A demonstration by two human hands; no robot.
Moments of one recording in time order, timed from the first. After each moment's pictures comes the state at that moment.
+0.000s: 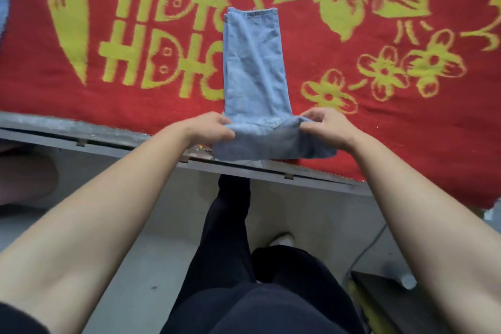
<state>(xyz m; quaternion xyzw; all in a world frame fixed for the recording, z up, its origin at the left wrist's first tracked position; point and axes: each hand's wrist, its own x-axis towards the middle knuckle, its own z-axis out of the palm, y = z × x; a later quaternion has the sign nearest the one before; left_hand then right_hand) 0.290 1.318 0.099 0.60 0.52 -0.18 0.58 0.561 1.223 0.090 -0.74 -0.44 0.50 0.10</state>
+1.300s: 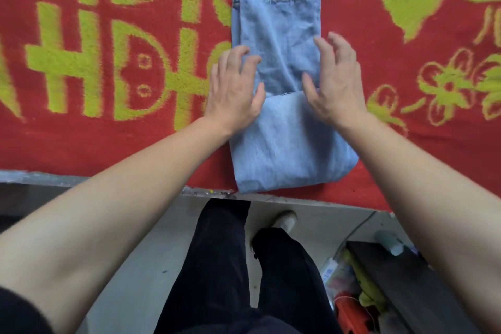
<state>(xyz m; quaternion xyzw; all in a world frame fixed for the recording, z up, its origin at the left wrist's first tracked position) 0.333 1.484 -0.050 0.84 0.48 0.08 0.24 0.537 1.423 -0.041 -0.78 -0.60 0.17 0.04</state>
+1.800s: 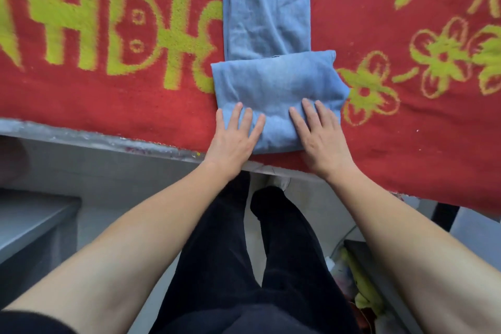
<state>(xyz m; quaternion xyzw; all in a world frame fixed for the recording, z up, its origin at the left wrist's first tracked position) 0.302 1.311 -0.049 0.89 0.33 -0.29 0.09 0.519 1.245 -0.046 -0.65 -0.72 0.18 -0.16</state>
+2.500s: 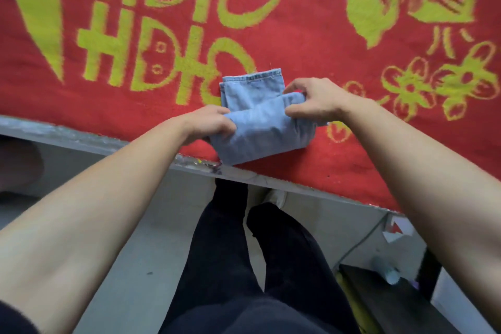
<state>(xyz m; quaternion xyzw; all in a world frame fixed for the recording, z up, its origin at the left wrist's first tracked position) 0.294 1.402 0.036 0.47 0.56 -0.15 0.67 0.550 1.374 0.076 -0.67 -0.57 0.47 -0.09</state>
